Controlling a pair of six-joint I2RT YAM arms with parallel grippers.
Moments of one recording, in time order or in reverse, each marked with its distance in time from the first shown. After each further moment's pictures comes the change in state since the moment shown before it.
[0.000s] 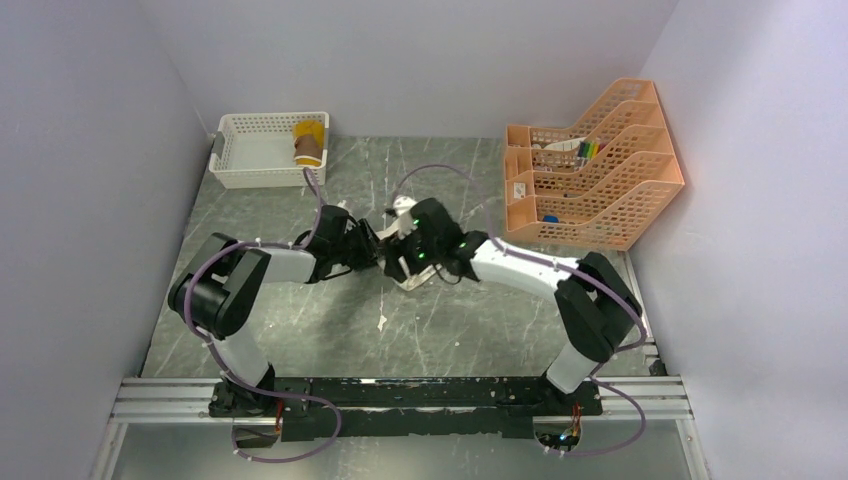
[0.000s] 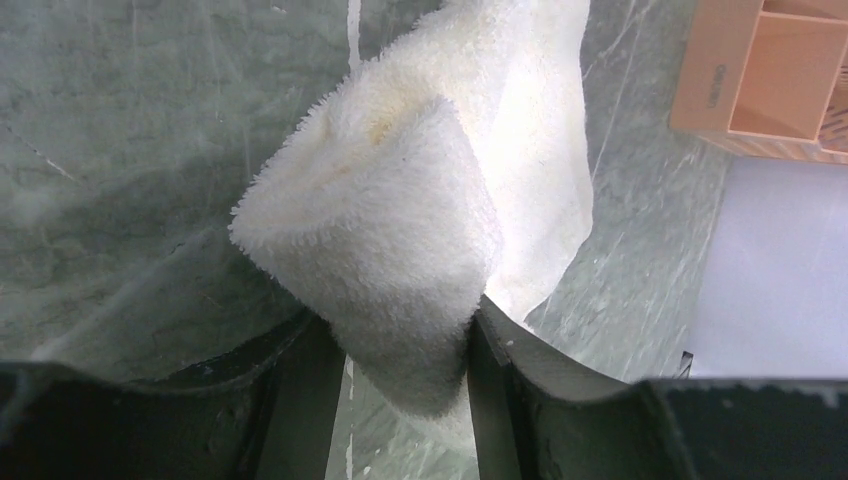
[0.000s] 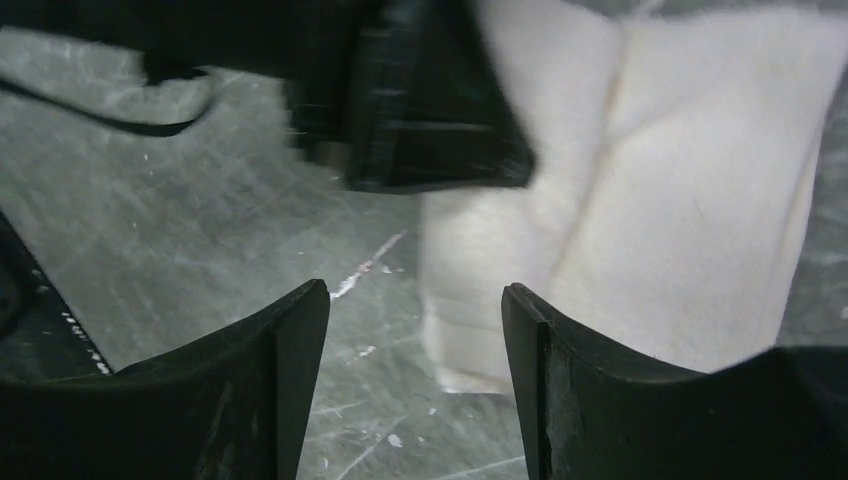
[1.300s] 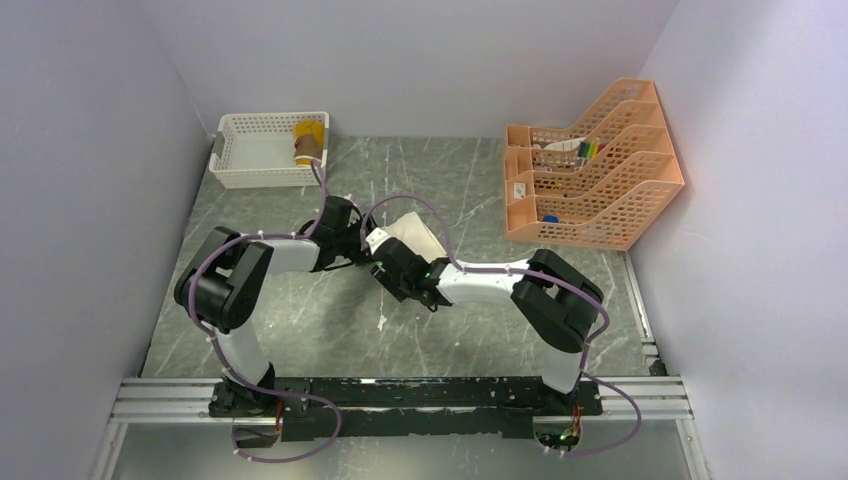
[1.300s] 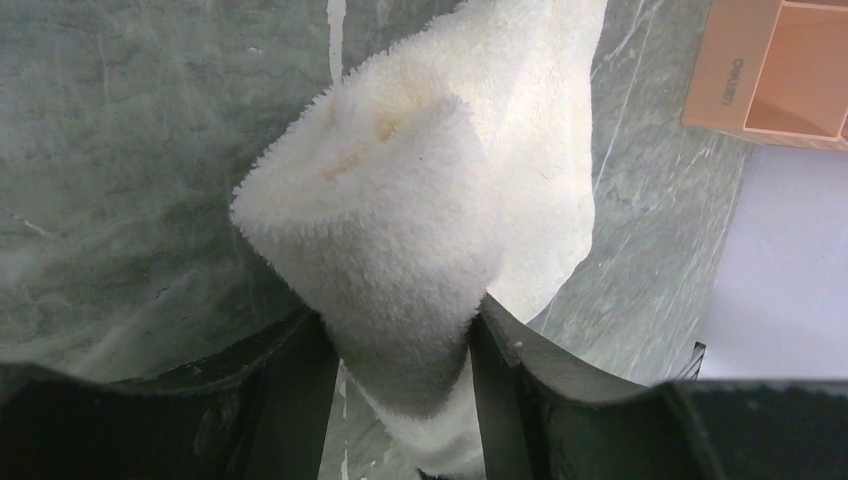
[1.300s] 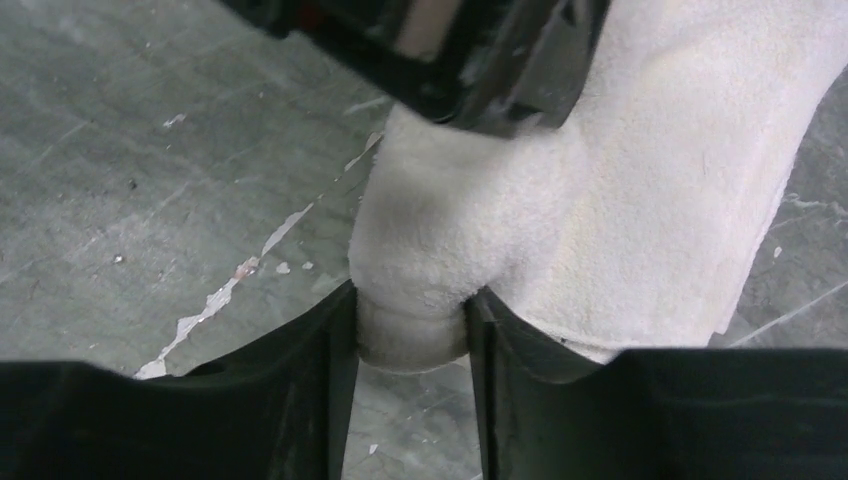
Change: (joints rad) left arm 0.000 0.045 0.122 -0.143 0.028 0.057; right arm 0.278 0.154 0.010 -0.004 0.555 -0.168
